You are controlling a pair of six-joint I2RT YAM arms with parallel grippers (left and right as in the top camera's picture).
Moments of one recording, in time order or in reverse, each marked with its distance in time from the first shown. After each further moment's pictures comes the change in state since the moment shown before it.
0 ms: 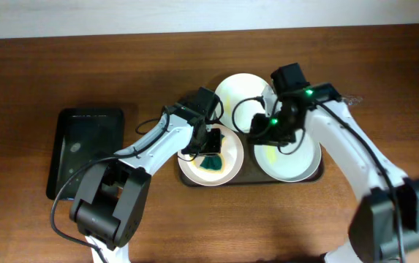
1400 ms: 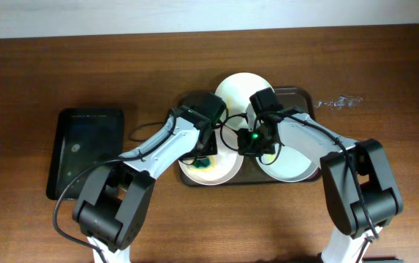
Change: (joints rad) left arm -0.042 0.000 0.003 -0.096 -0.286 -0.185; right arm 0.059 0.191 -0.221 0.435 0.019 0.072
